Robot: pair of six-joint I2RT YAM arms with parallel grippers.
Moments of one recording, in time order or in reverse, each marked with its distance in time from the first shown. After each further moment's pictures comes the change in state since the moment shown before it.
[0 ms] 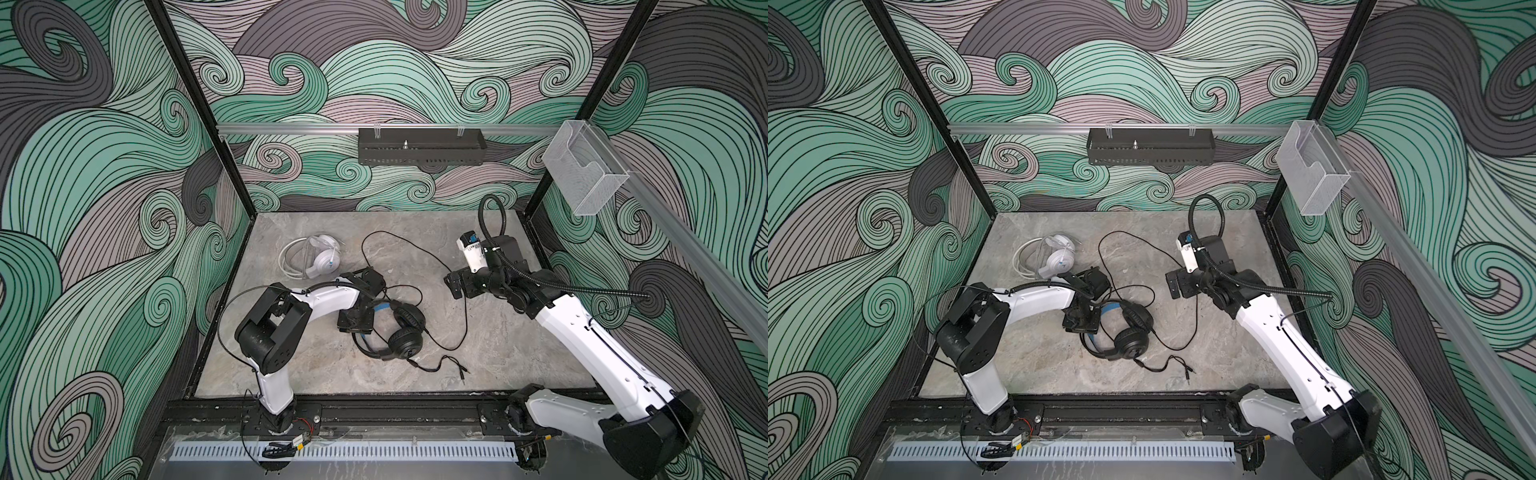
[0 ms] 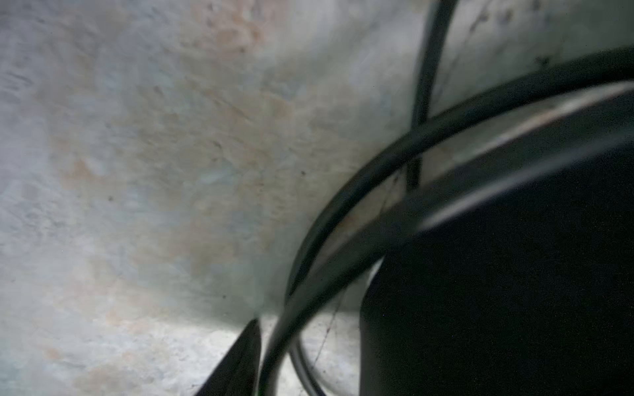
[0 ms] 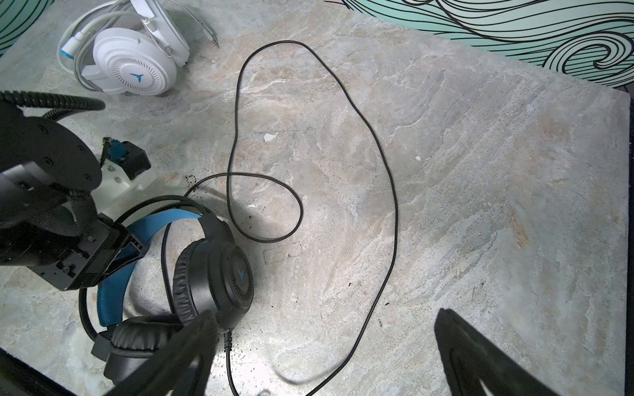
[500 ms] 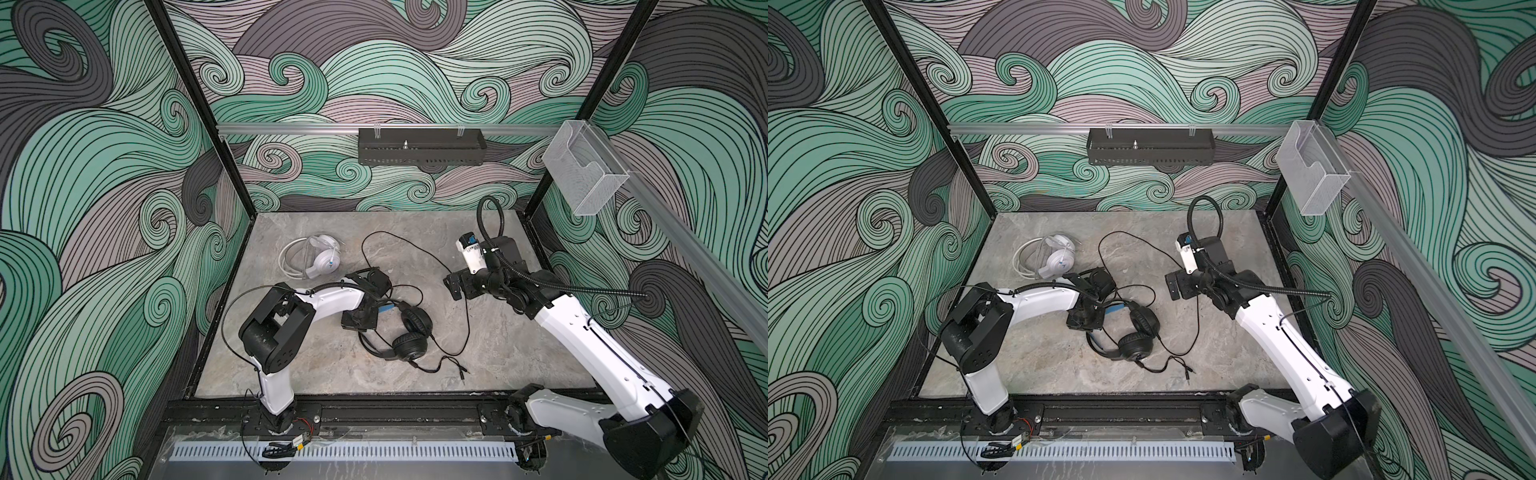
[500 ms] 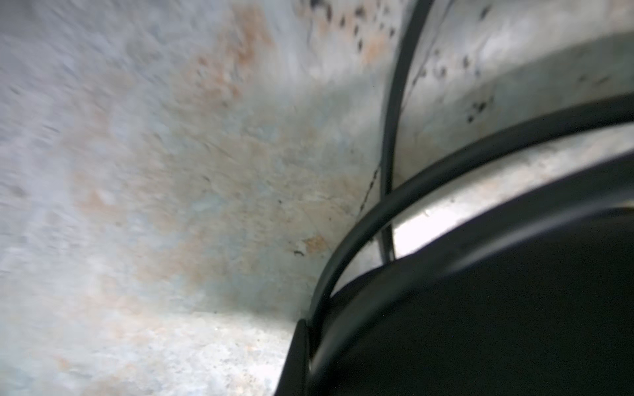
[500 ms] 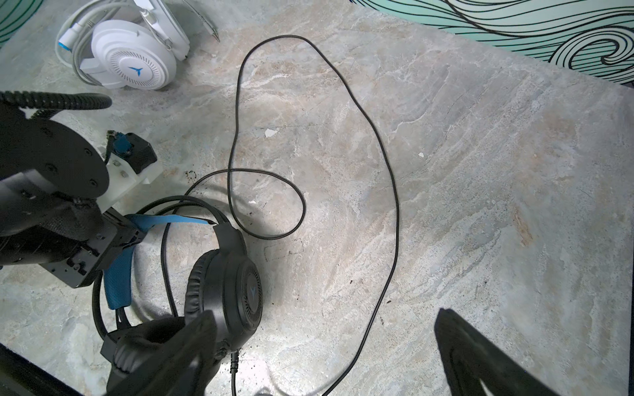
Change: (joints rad) left arm -0.015 0.011 0.055 -0.006 -0.089 0.013; right arm 0.005 -0.029 -0.031 0.002 -0.015 -0.004
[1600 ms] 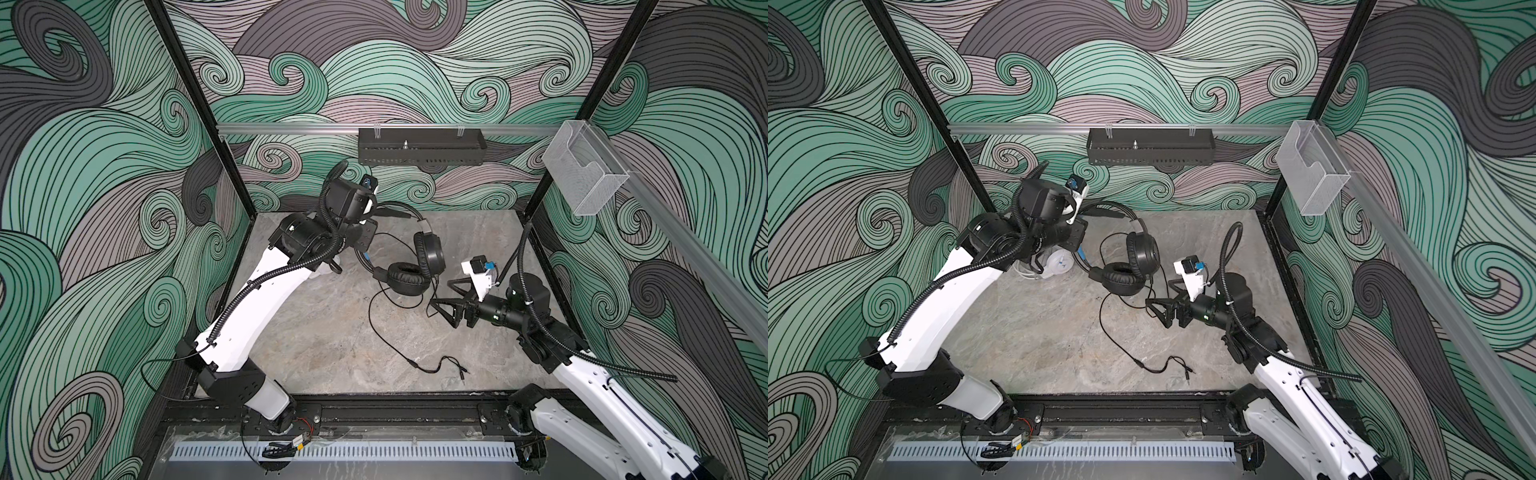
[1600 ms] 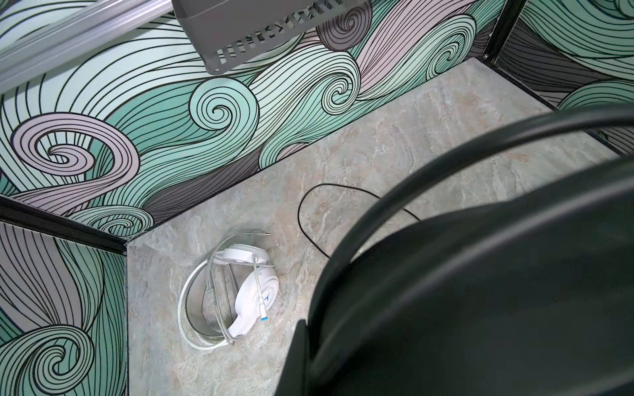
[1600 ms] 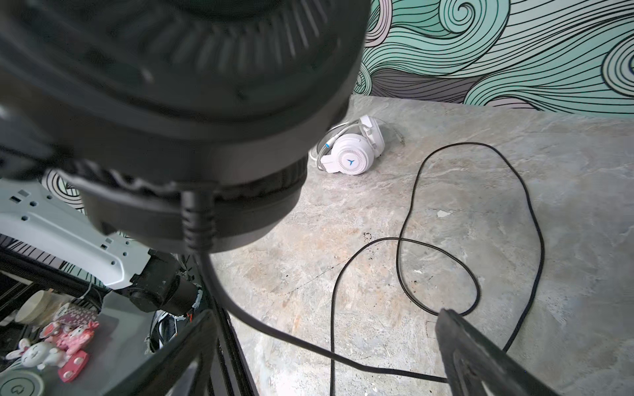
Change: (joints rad) left arm 0.016 -0.264 0.869 -0.257 -0.216 0.554; right arm 0.001 -0.335 -0.416 0.568 -0.560 0.198
